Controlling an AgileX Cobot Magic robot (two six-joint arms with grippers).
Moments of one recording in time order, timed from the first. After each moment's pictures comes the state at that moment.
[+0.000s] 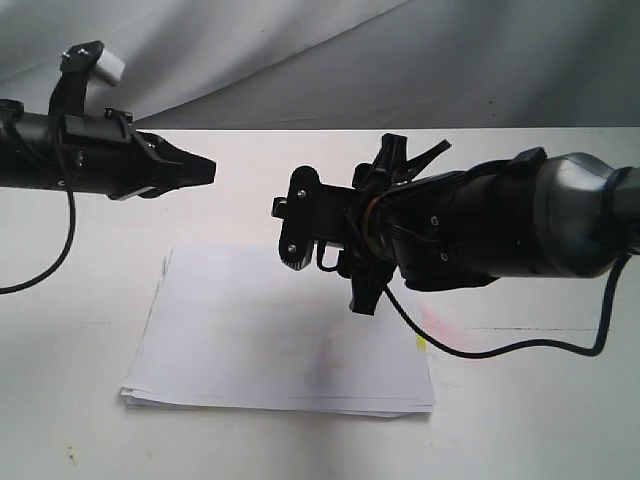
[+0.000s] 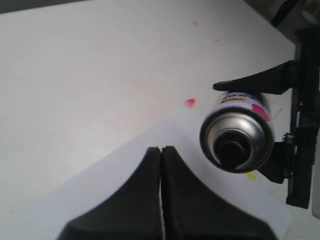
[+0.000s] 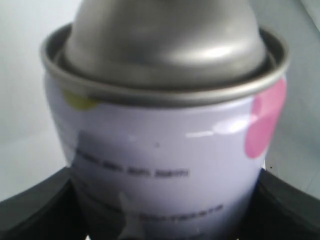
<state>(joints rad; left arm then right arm) -0.12 1.69 -0.99 -1.42 0.76 1.49 0.76 1.85 -1.07 -1.33 0.44 0.46</state>
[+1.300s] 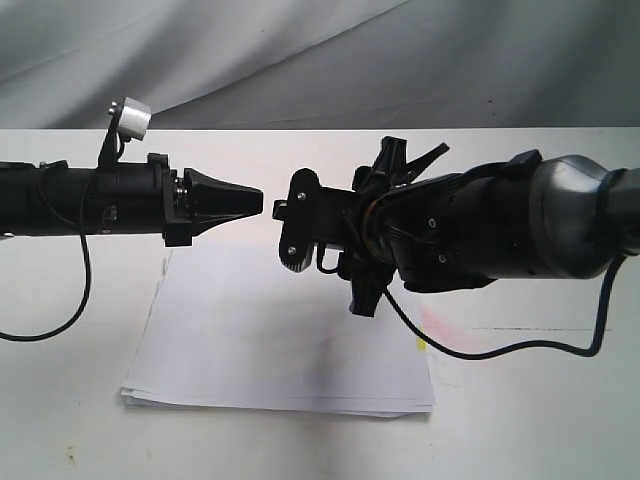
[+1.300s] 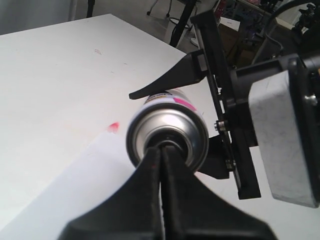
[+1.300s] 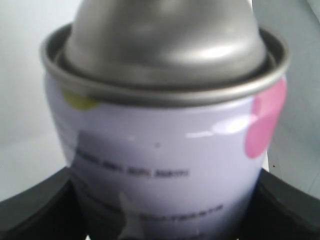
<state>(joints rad) -0.11 1.94 -0.97 -1.71 1.17 2.03 0.76 1.85 -1.07 -1.33 0.44 0.47</state>
